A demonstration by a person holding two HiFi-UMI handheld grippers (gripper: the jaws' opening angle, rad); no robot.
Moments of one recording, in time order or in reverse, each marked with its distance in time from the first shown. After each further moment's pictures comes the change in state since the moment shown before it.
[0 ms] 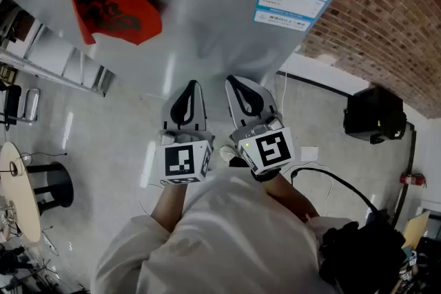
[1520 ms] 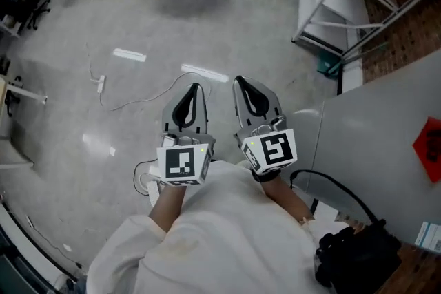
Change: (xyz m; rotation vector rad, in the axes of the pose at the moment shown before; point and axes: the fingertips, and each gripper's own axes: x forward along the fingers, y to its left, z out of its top) left arm -0.561 0.094 -0.011 -0.047 -0.072 1.531; right arm -0.135 0.526 -0.011 0.020 0.028 1.489
